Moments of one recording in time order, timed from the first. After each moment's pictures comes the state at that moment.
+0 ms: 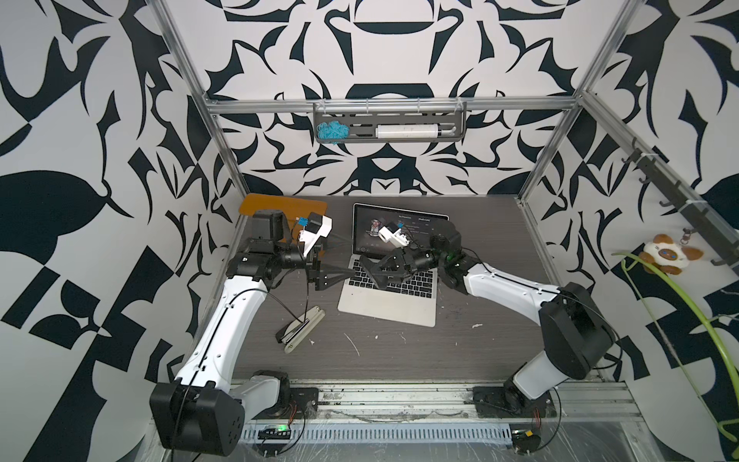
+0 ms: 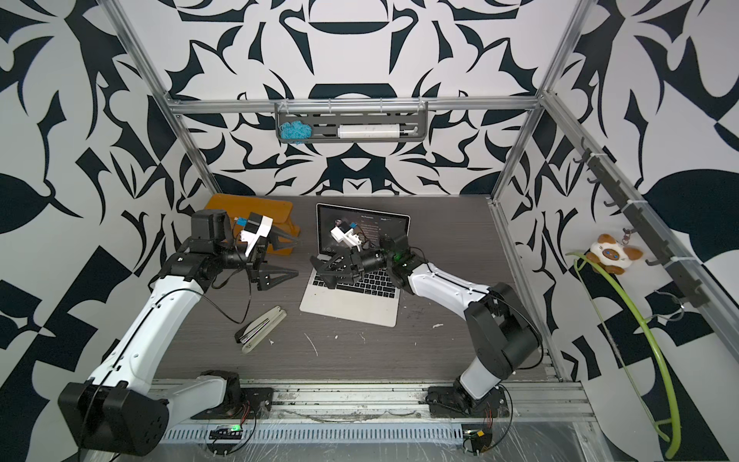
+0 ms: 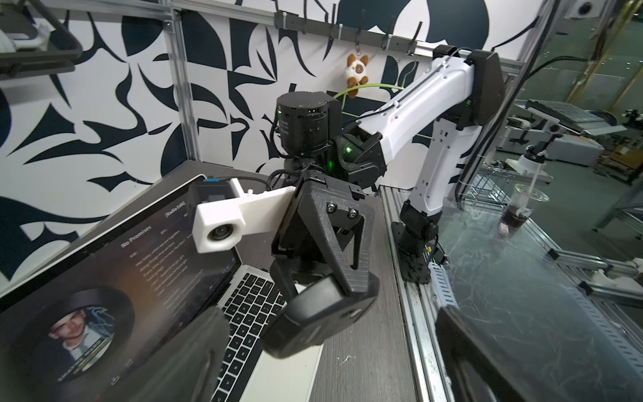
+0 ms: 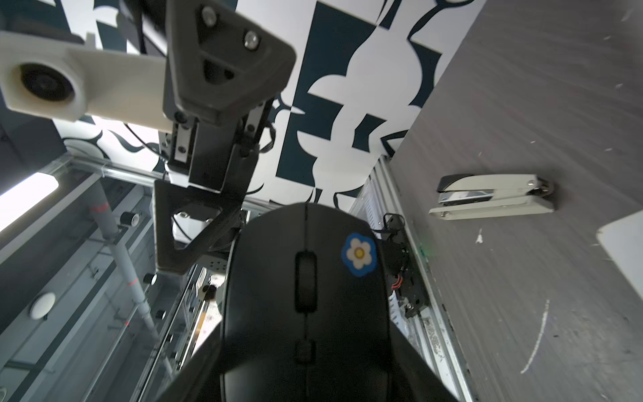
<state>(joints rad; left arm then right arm) -0.15 1.16 1.11 -0.58 1.39 0.52 0.65 1.60 1.02 0.49 -1.26 1.12</state>
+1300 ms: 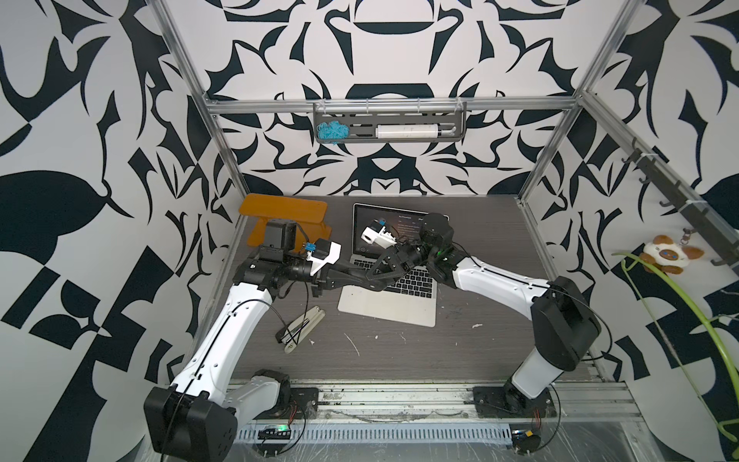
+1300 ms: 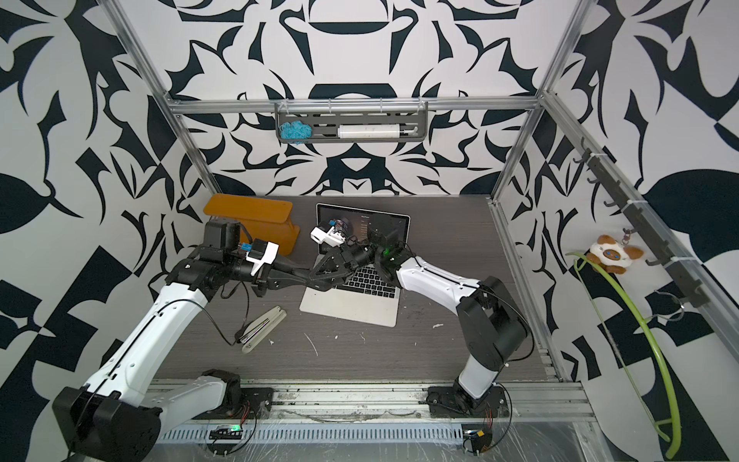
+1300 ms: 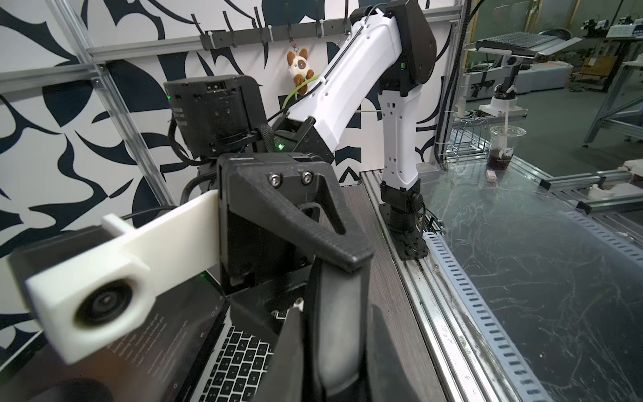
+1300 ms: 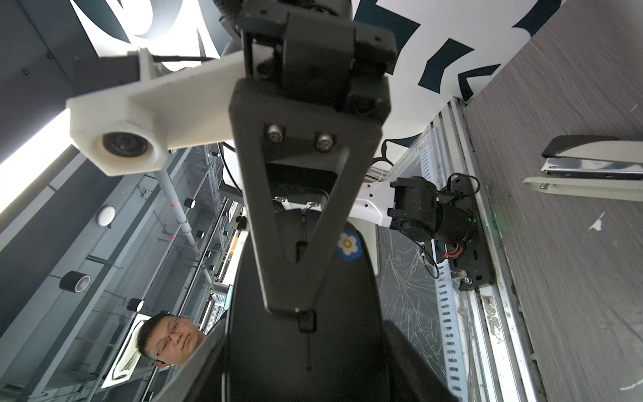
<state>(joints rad) -0.25 1.13 1.06 -0.63 1.41 0.82 0.71 1.68 1.16 0.61 -1.45 1.29</state>
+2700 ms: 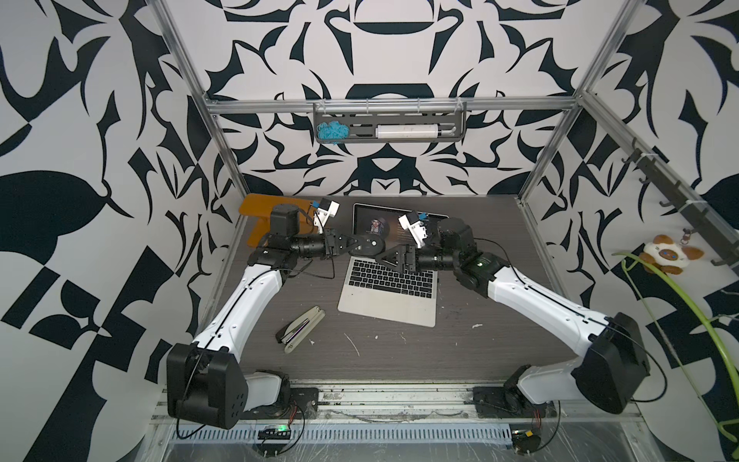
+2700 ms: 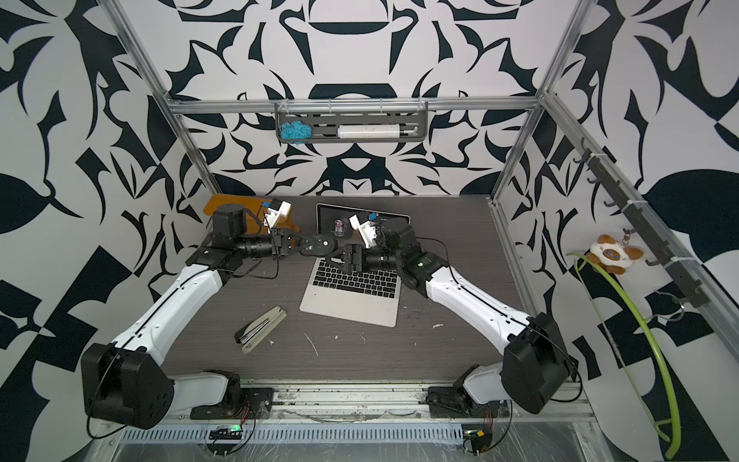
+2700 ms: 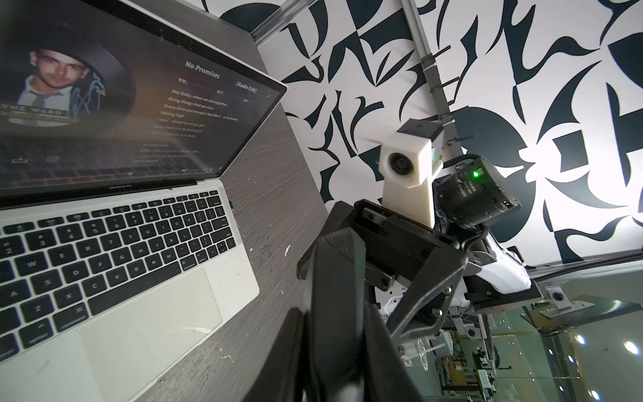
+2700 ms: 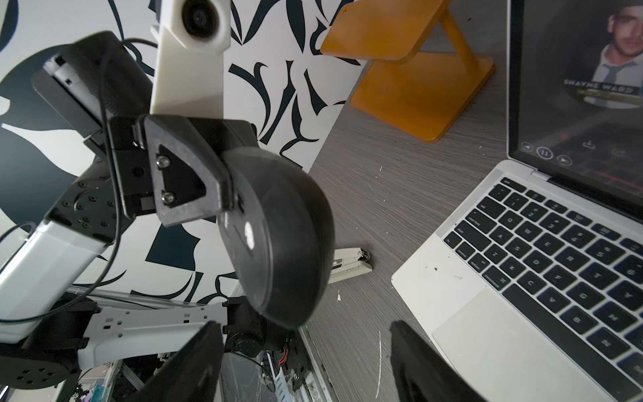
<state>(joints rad) -0.21 1.30 1.06 -0.22 1.12 -0.64 0.66 1.41 1.09 -0.05 -0.66 0.67</state>
